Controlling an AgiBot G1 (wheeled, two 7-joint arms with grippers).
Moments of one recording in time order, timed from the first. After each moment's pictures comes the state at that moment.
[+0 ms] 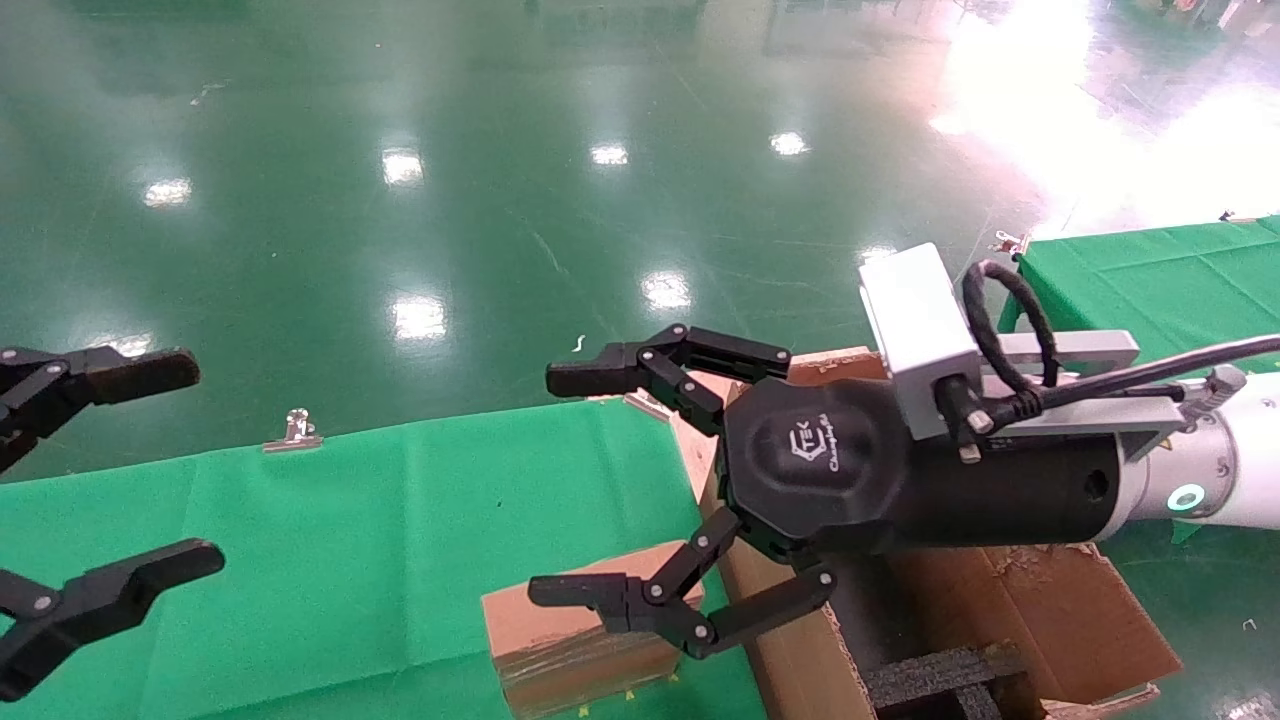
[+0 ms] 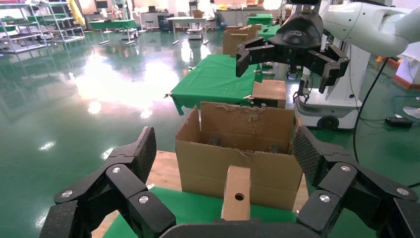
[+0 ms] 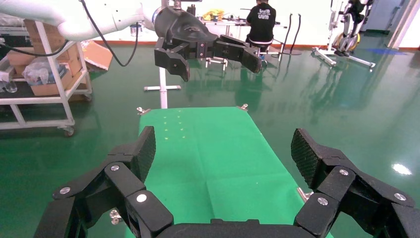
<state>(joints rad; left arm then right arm) -1.07 0.56 0.36 -1.22 0.64 1.42 -0.13 1.08 -0.61 -0.29 1.28 -0.73 -1.49 0.19</state>
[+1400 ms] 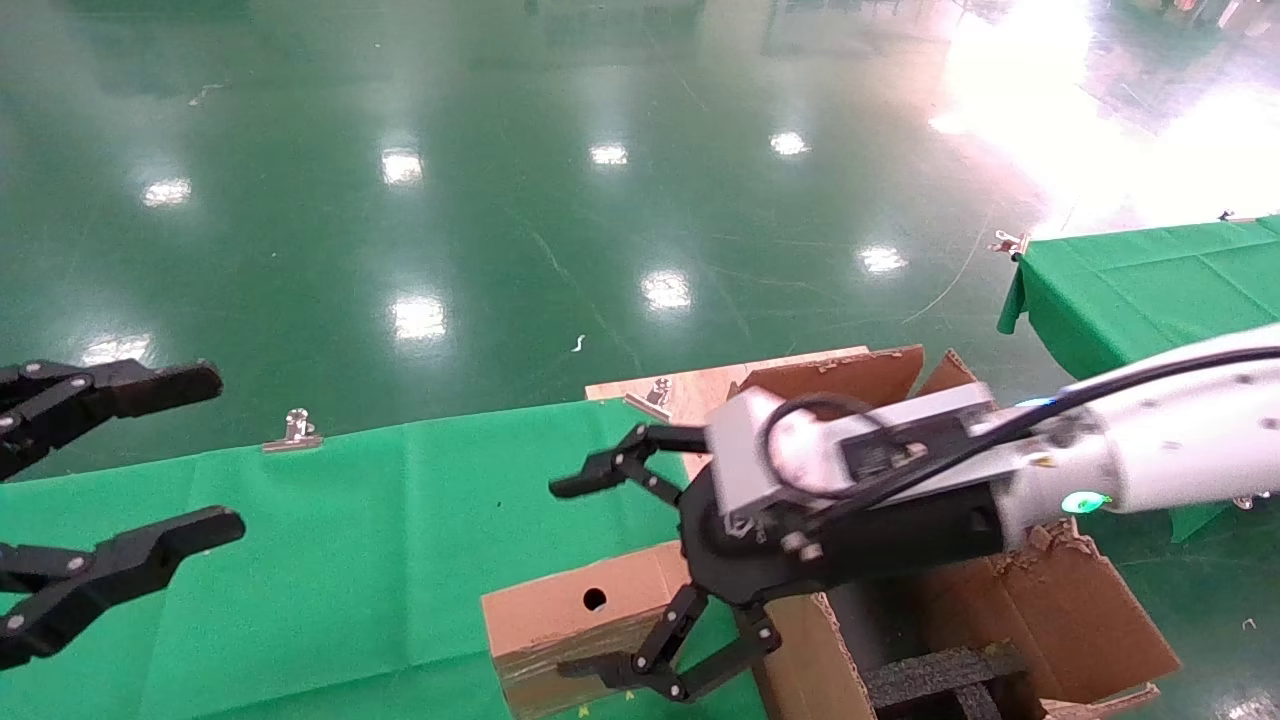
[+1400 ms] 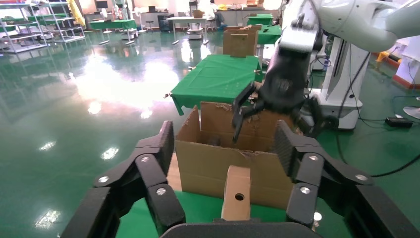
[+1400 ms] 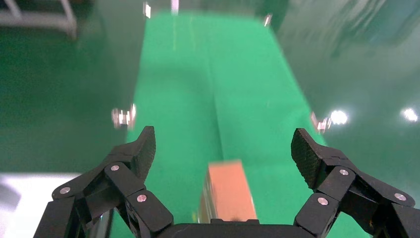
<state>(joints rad) -1.07 0.56 0.36 -1.22 0.64 1.42 -0.13 1.26 -0.68 -0.46 1.30 -1.09 -1.54 0.22</state>
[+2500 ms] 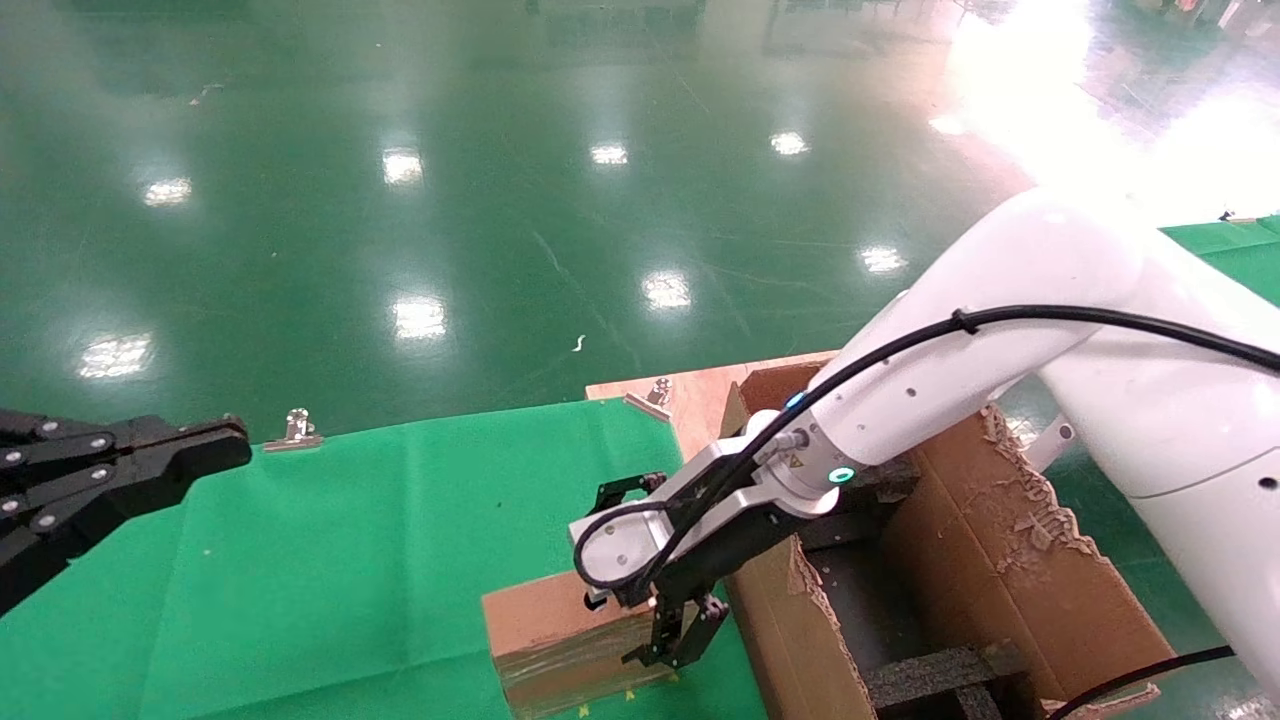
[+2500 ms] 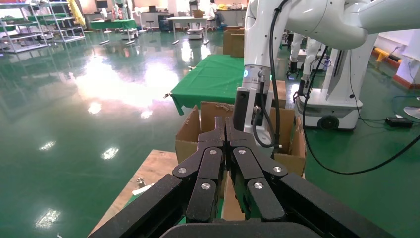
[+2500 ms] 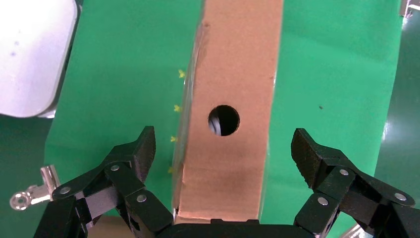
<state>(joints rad) -1.07 0.56 0.36 -1.22 0.64 1.42 -0.13 1.55 -0.96 -0.85 1.23 -1.67 -1.56 0.20</state>
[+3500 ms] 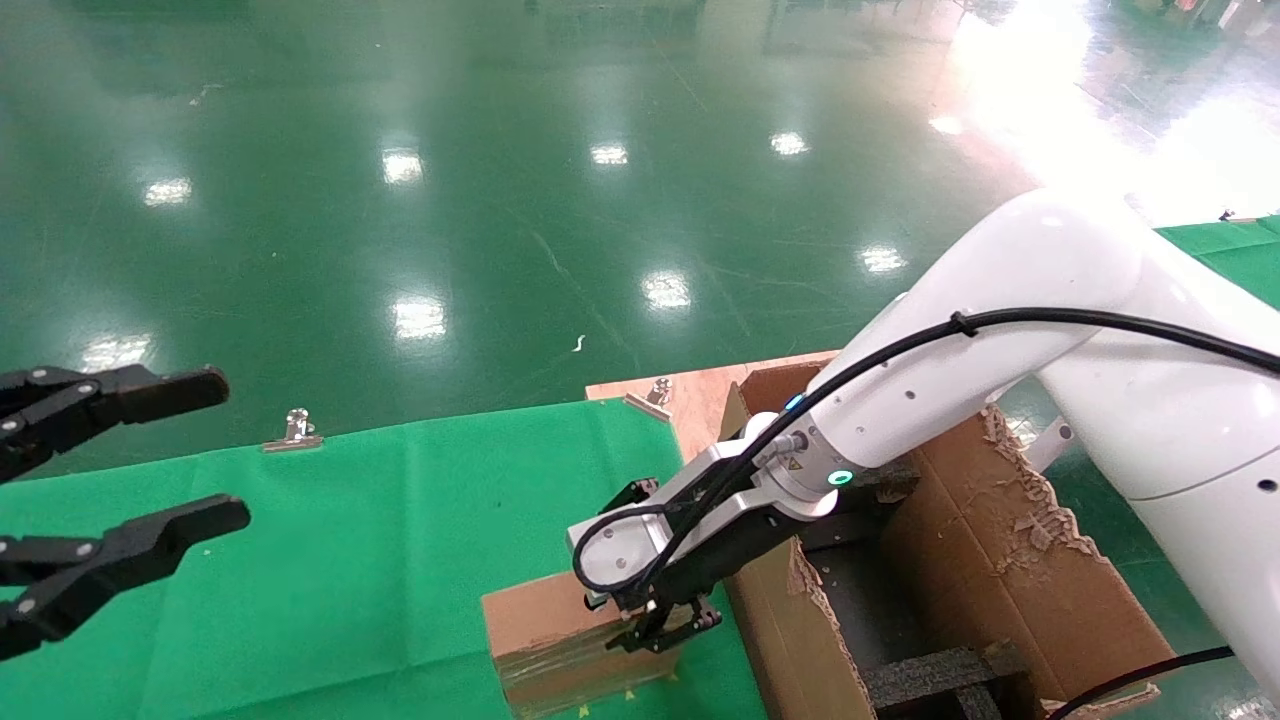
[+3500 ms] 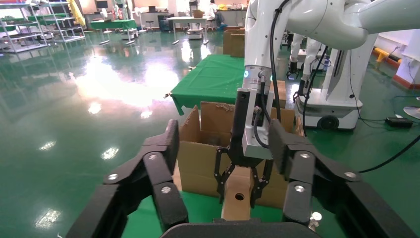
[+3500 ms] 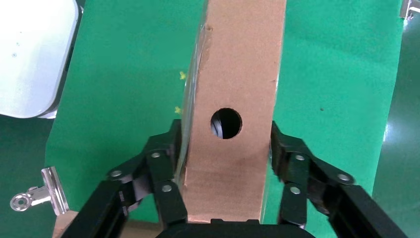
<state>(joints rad) -1.07 0.56 0.36 -1.22 0.64 1.42 -0.13 1.56 -0.97 -0.87 1.23 -1.68 -1.56 0.20</state>
